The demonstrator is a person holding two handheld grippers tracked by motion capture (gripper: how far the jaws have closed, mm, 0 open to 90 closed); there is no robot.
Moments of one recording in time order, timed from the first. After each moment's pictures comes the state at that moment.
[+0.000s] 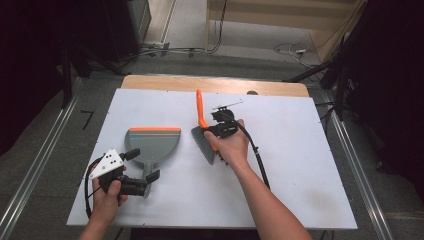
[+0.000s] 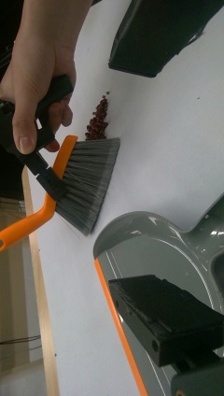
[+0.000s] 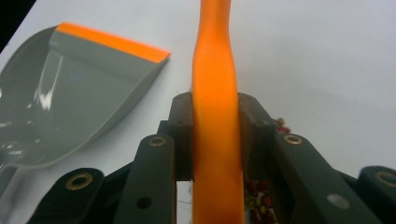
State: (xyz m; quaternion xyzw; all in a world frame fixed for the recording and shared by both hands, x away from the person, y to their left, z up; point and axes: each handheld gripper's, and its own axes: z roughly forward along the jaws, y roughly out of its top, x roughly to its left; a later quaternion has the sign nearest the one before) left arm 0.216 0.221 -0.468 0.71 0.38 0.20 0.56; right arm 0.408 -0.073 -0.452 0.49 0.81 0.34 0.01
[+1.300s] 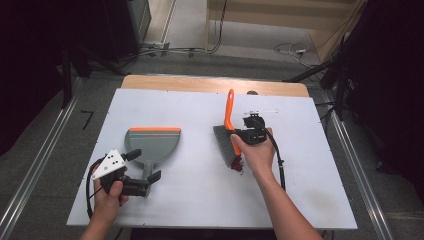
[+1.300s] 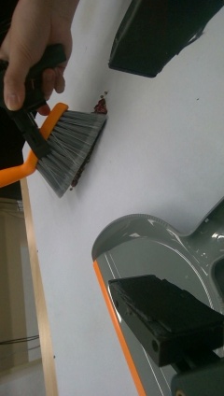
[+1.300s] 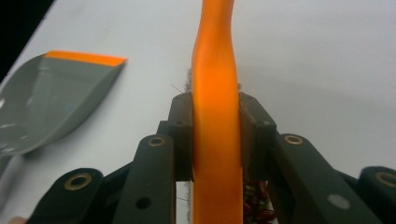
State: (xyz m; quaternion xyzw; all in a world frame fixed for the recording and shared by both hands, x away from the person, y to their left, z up) left arm 0.216 0.217 -0.468 0.71 0.38 0.20 0.55; right arm 0.387 -0.151 -0.446 0.52 0.76 0.39 0.02
